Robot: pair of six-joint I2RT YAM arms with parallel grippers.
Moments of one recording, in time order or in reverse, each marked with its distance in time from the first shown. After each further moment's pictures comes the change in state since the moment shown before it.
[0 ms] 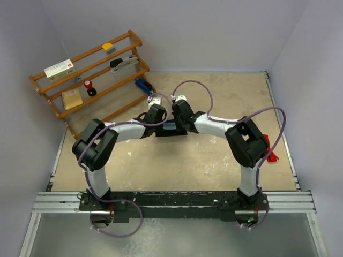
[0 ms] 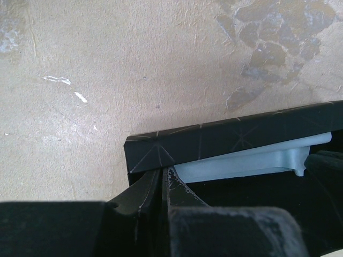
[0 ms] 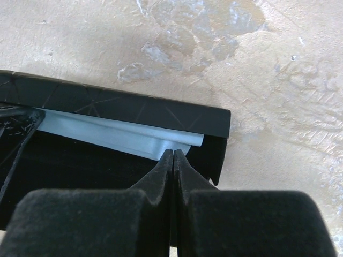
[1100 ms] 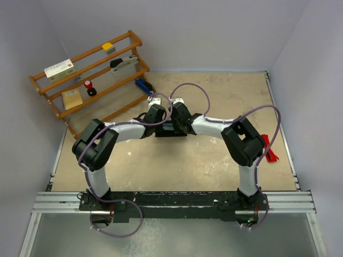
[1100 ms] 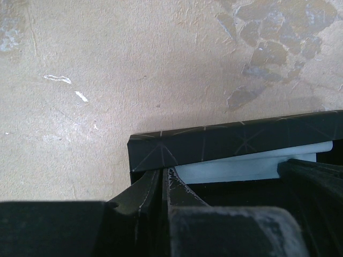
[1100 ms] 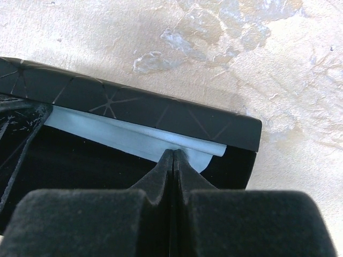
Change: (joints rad) left arm 0.000 0.000 0.000 -0.002 0.000 0.000; right arm 0.013 0.037 0.000 0.021 -0.040 0.024
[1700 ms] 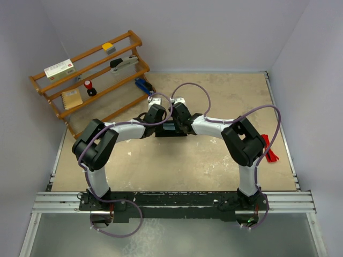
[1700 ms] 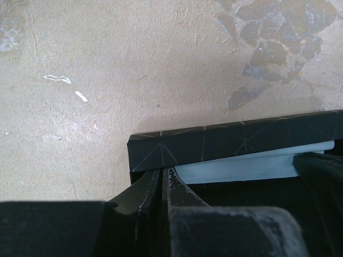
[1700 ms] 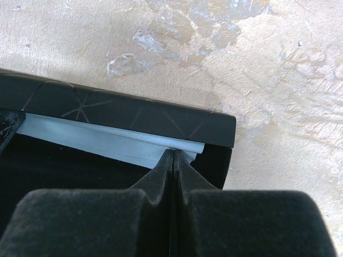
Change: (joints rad) left arm 0.000 0.000 0.000 0.000 0.000 0.000; right arm -0.001 0.000 0.000 -0.021 0.083 -0.001
